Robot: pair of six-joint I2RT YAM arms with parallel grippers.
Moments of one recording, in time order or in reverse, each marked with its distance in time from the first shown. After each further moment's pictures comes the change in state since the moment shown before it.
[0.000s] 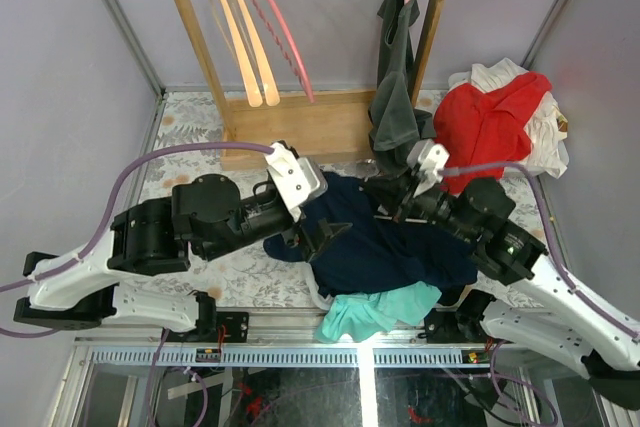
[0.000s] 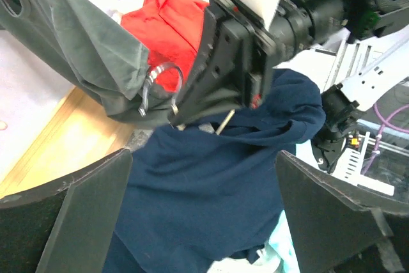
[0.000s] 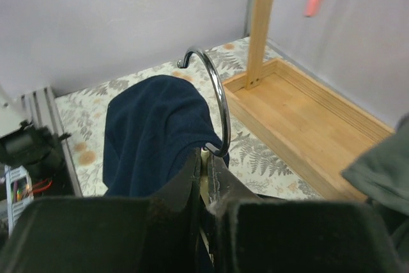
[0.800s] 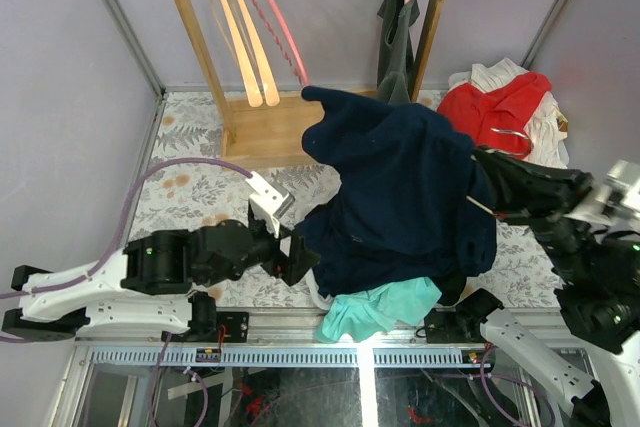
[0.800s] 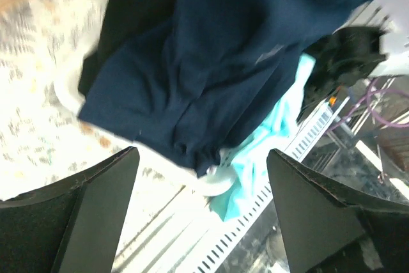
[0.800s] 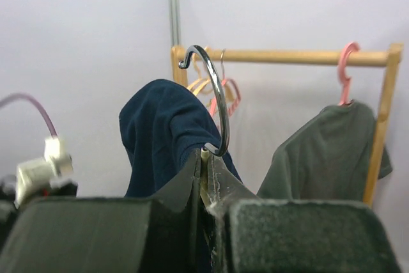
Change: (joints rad) left arm 0.012 -0.281 -0.487 -0.050 -0.079 -0.554; right arm -0.351 -0.257 0.236 -0.019 -0.014 0.154
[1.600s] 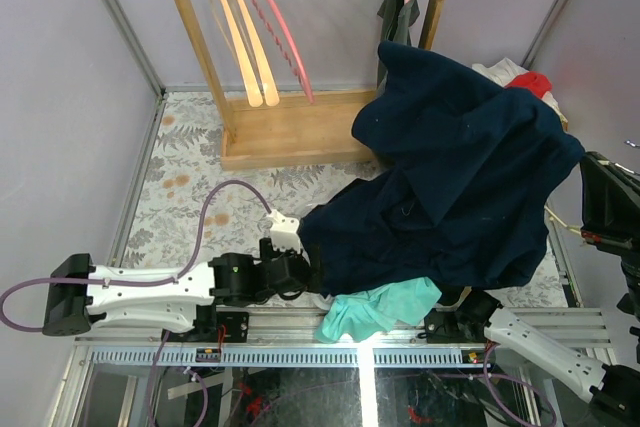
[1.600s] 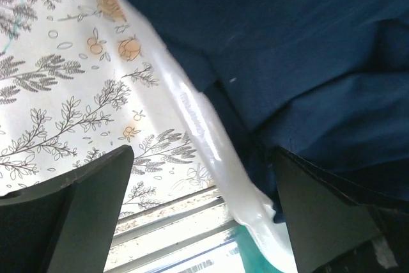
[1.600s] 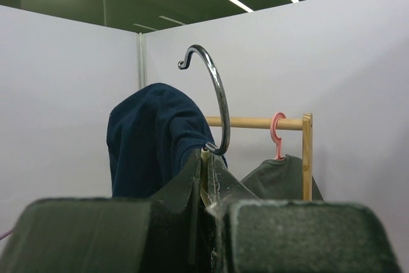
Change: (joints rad) left arm 0.021 0.175 -0.513 0.197 -0.145 -0.573; right arm 0.248 -0.100 0.224 -0.077 0.311 -0.250
